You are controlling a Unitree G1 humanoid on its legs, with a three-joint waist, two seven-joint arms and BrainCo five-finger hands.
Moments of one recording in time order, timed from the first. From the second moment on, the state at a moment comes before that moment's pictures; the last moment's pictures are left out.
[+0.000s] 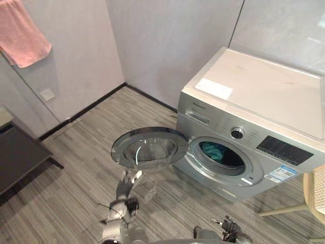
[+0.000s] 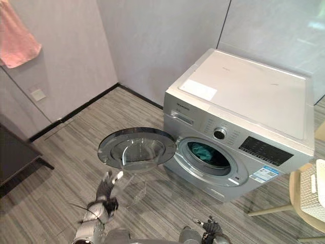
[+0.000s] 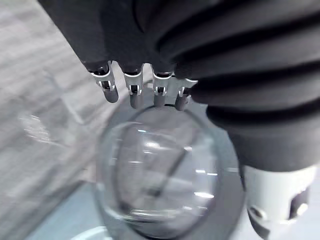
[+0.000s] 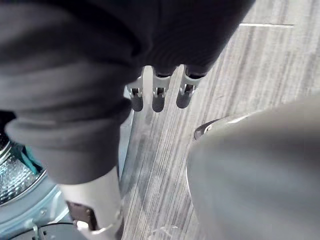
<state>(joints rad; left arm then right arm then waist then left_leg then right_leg) 0.10 -0.02 0.07 0.39 -0.23 -0.11 0.10 0.06 -0.09 -0.17 1.07 0.19 -0.07 -0.01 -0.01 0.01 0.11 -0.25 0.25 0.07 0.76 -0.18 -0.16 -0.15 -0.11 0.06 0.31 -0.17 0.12</state>
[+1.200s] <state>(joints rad) -0.89 0.52 0.43 0.90 -0.41 -0.12 0.31 0.12 -0.07 0.03 0.81 0.30 -0.10 0.02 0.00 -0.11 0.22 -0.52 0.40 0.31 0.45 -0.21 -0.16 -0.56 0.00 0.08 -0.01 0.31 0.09</state>
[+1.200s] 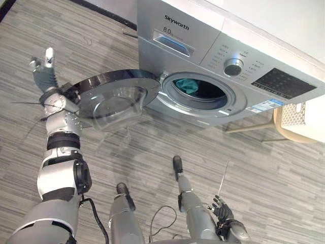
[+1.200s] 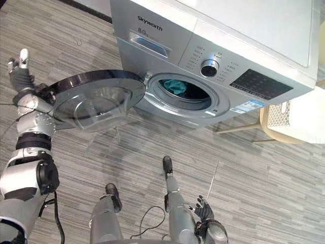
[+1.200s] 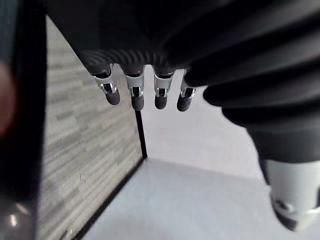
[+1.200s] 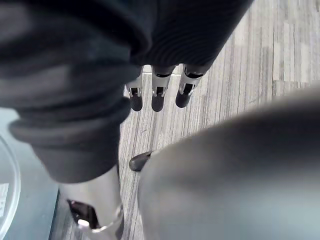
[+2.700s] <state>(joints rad) -0.18 -0.02 0.09 1.00 -0.12 -0.07 0.11 0.12 -0.04 -0.14 0.94 0.23 -0.05 0.01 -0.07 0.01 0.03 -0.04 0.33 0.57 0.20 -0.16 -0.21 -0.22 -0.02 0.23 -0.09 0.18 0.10</state>
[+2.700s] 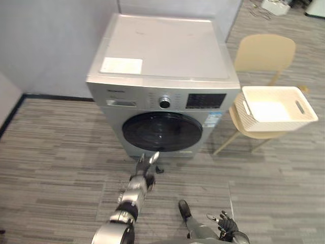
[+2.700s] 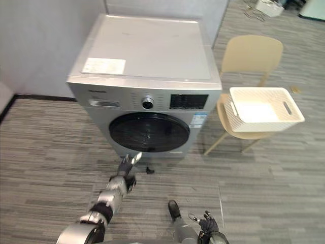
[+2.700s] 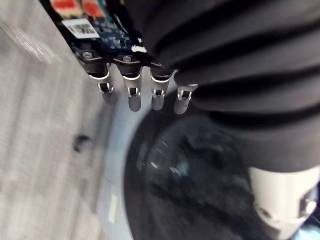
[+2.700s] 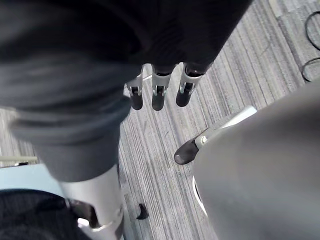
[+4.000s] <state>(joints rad) 0.04 -0.06 0.40 1.09 -0.10 -0.07 0.05 0.04 -0.08 -0.19 1.09 0.18 -0.01 0.05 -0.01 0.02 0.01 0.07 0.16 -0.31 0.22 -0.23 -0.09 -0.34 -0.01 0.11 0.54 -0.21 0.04</state>
